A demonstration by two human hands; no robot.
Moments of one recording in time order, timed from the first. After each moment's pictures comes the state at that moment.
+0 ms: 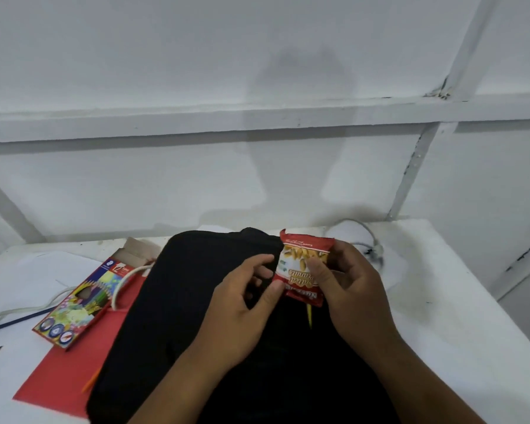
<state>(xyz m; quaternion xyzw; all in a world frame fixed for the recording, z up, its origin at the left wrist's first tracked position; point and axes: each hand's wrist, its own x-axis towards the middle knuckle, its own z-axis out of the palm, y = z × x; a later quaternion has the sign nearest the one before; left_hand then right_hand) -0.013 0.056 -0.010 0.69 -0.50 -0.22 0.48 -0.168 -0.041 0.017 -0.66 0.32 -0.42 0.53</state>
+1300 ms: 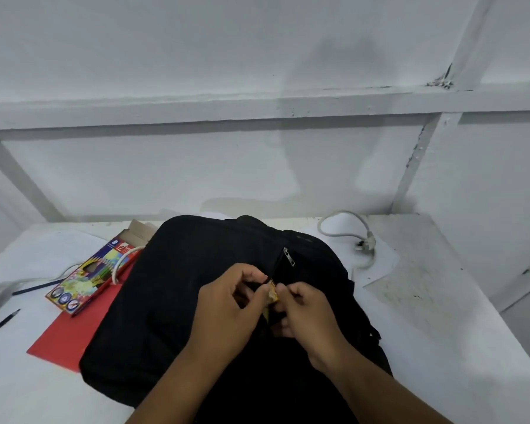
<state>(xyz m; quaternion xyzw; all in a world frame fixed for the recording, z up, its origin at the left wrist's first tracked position) -0.070 0.059 -0.014 0.74 -0.43 -0.11 0.51 -0.176 -0.035 -0.049 -0.57 0.44 -0.21 0.67</state>
